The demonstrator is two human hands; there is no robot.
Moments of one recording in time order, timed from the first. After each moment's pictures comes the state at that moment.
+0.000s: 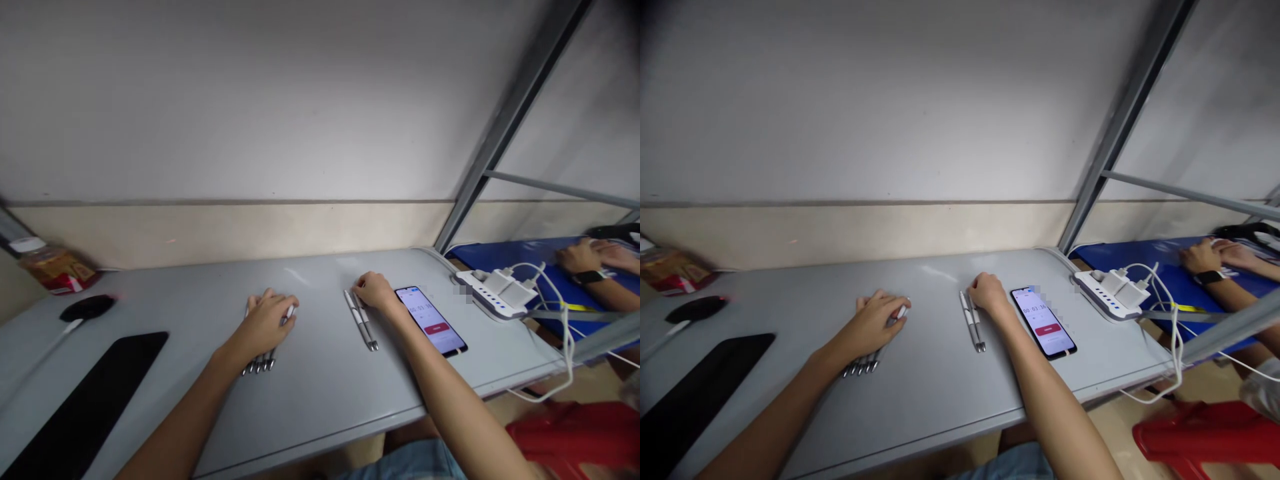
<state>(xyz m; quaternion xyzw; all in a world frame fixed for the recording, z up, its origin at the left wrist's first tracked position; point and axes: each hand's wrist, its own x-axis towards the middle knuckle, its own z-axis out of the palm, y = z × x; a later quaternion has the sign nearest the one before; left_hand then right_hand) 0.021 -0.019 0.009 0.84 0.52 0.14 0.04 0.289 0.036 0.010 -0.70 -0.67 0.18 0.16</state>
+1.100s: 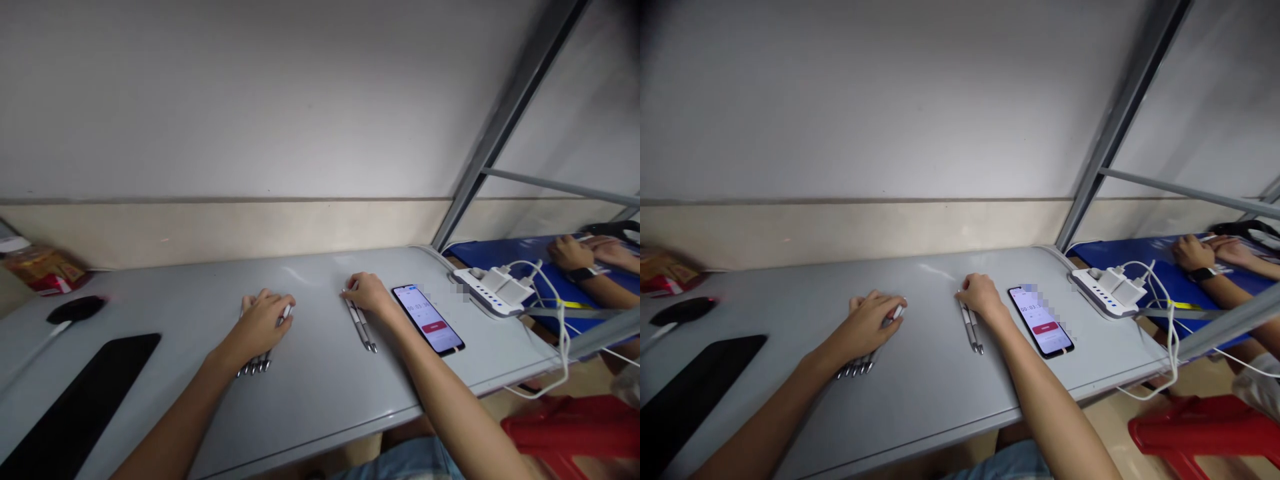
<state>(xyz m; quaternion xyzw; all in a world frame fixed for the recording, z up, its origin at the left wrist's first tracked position) 0.021 -0.019 0.009 0.84 0.52 0.14 0.03 0.279 0.025 0.015 -0.69 -0.68 0.19 0.16</state>
